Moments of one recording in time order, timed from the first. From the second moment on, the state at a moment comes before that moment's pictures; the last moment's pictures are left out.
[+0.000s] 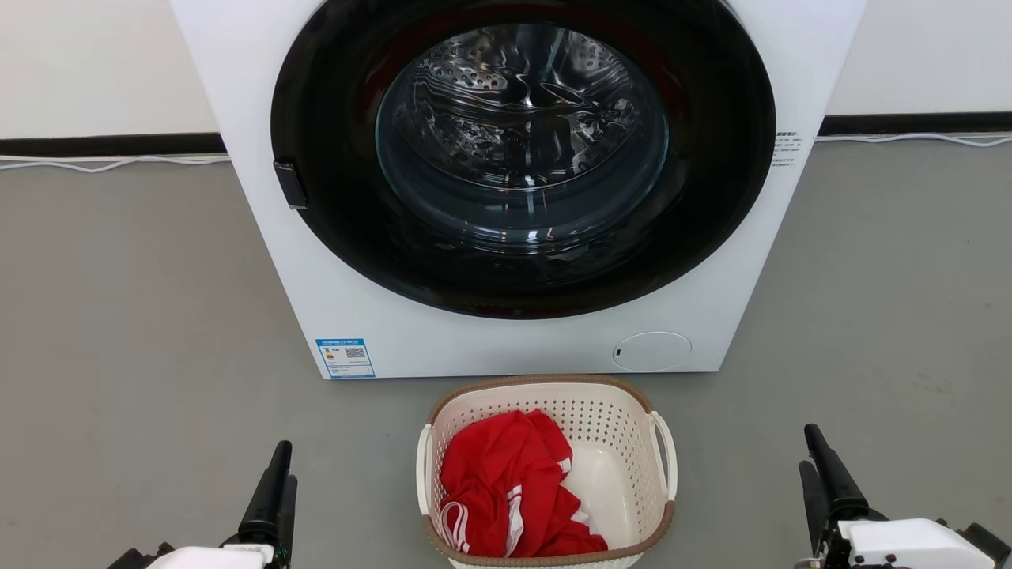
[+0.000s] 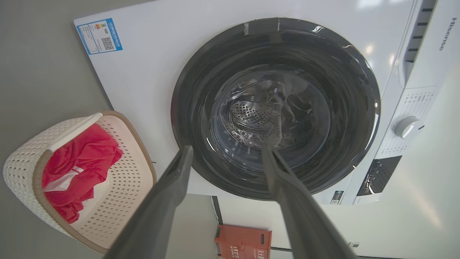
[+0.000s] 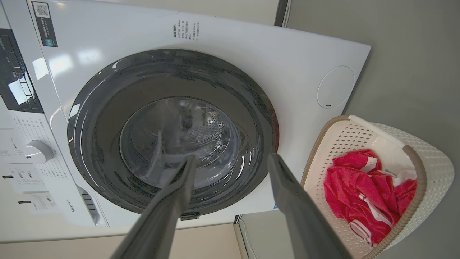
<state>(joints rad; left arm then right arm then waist) 0.01 0.03 0.06 0.33 -1.51 -0.12 0.05 -0.01 -0.02 -0.10 0.32 1.46 0.12 0.06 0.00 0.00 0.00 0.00</state>
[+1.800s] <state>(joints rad) 0.01 0.03 -0.03 0.28 -0.74 -0.05 -0.10 -0.02 -0.04 -0.04 0.36 0.59 0.12 -0.10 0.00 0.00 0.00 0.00</state>
